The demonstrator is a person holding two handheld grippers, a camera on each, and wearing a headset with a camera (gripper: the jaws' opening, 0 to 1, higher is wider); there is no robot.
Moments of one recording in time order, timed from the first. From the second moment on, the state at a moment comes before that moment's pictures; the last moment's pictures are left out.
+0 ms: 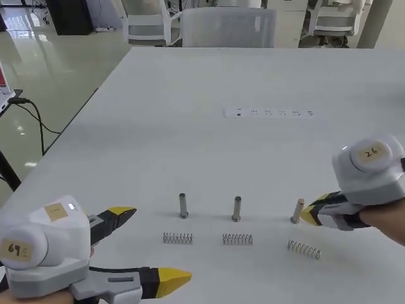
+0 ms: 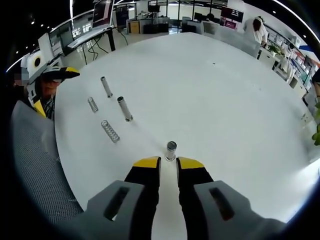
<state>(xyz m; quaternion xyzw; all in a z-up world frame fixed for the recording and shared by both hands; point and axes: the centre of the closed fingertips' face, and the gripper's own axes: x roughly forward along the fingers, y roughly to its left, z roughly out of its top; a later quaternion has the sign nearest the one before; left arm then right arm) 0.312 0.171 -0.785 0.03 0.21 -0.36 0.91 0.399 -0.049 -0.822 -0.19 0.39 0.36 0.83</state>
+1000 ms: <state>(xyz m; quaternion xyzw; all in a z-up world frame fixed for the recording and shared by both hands) 0.311 0.171 -0.785 0.03 0.21 -0.36 0.91 0.351 -0.054 -0.861 -0.26 0.43 0.45 0.73</state>
